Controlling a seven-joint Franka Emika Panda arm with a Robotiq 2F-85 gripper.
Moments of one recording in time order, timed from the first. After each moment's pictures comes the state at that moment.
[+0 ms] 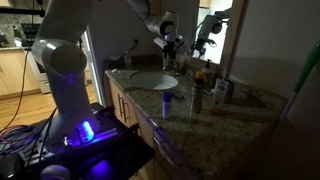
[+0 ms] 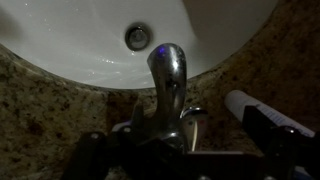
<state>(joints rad) 0.07 0.50 0.05 -1.68 0.20 2.37 0.24</state>
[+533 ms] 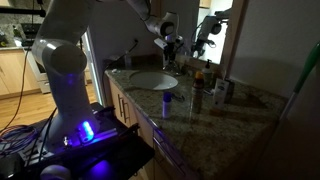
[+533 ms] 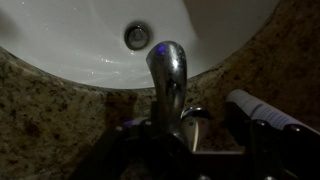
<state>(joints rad) 0.07 0.51 0.05 -1.67 0.20 2.37 0.24</state>
